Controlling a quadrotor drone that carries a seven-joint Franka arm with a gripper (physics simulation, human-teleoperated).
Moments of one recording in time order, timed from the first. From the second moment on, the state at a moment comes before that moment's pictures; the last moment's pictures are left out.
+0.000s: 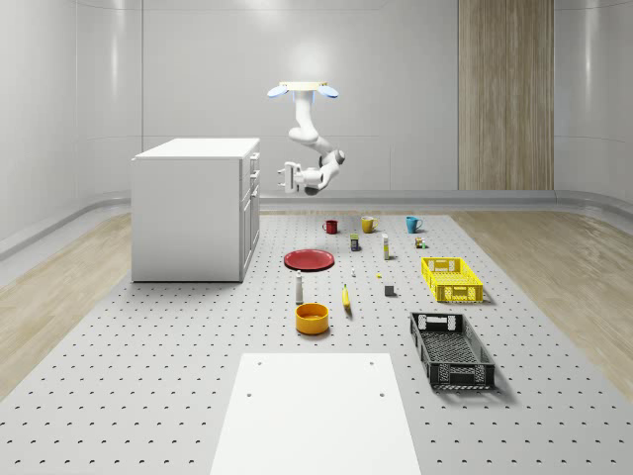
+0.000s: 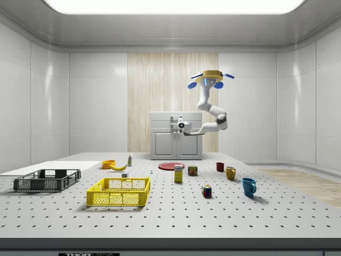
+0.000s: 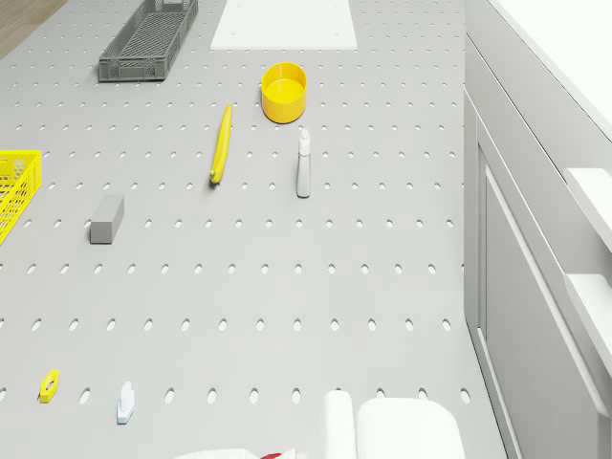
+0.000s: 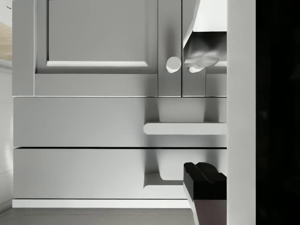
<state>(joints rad) 0.79 -1.08 -0.62 -2.66 1.08 2.09 0.69</state>
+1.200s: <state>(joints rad) 0.88 -0.92 -0.47 -2.68 1.36 2.22 0.50</state>
